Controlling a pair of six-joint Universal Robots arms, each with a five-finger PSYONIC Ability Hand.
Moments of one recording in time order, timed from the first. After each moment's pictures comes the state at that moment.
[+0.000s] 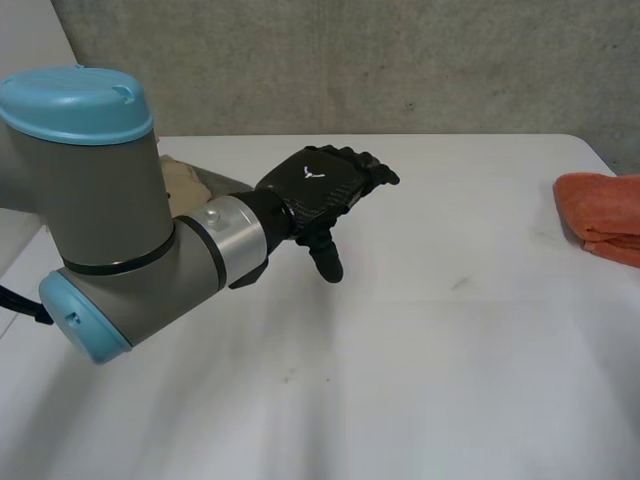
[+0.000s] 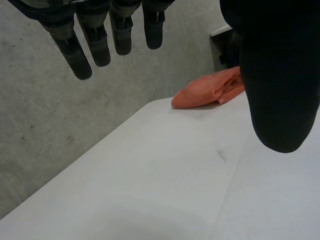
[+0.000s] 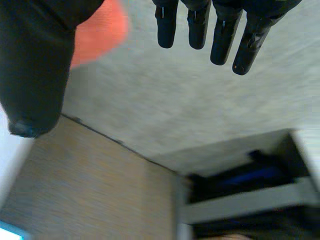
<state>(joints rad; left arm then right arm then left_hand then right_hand) 4.10 -2.02 -1.15 2.98 -1.19 3.36 1.25 -0.36 0.22 0.44 1.64 2.41 0.19 0.20 0.21 0.20 0.05 0.19 0.22 0.21 0.23 0.05</state>
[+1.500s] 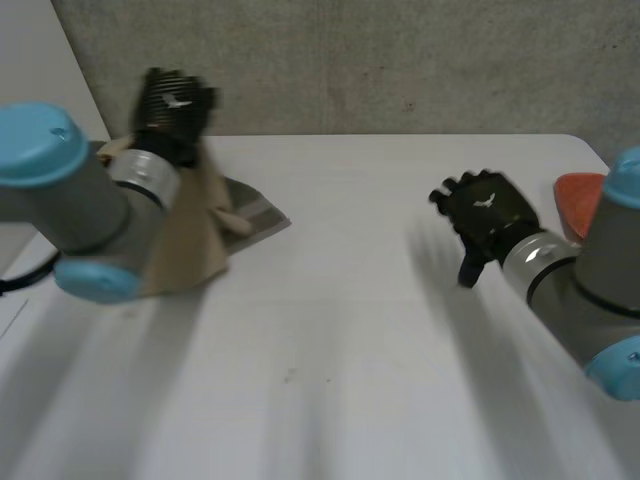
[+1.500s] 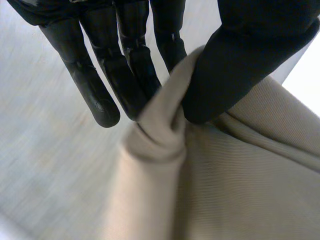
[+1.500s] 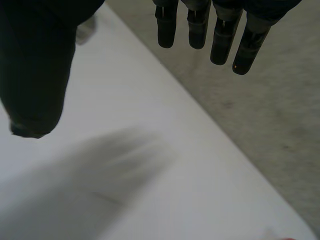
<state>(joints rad) 4.30 -2.05 -1.28 3.53 -1.52 3.68 1.93 -1.21 1.53 -0.08 1.43 2.63 1.14 1.19 1.19 1.20 0.96 0.19 0.22 0.21 0.23 0.05</state>
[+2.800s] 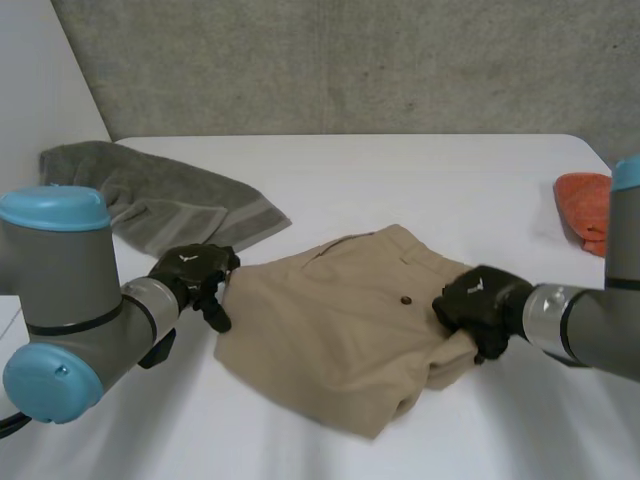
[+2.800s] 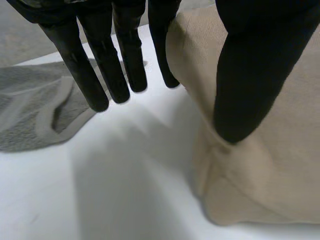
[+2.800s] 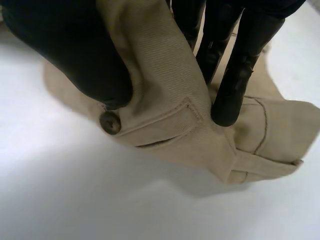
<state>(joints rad) 4.33 -2.01 -1.56 3.08 -1.48 3.22 1.82 -1.14 1.52 0.42 1.20 2.31 0.60 0.59 0.58 0.59 0.41 0.94 1.17 1.16 1.19 0.99</state>
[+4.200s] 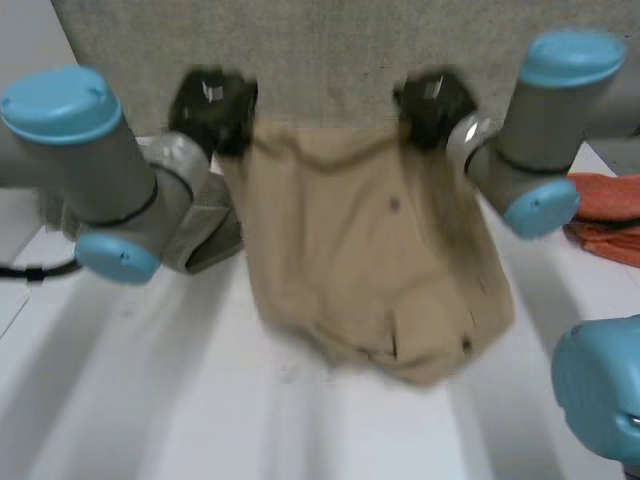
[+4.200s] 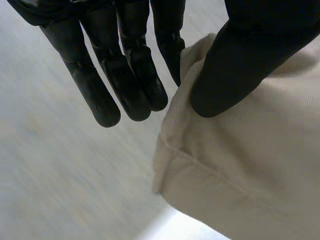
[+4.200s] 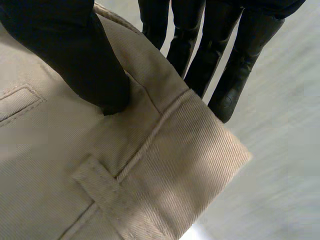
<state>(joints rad) 4.26 -2.17 -0.99 3.35 -1.50 3.50 1.99 -0.49 0.09 0.34 1.38 2.69 1.12 1.20 1.19 1.20 0.97 0.99 1.18 1.18 1.19 0.97</state>
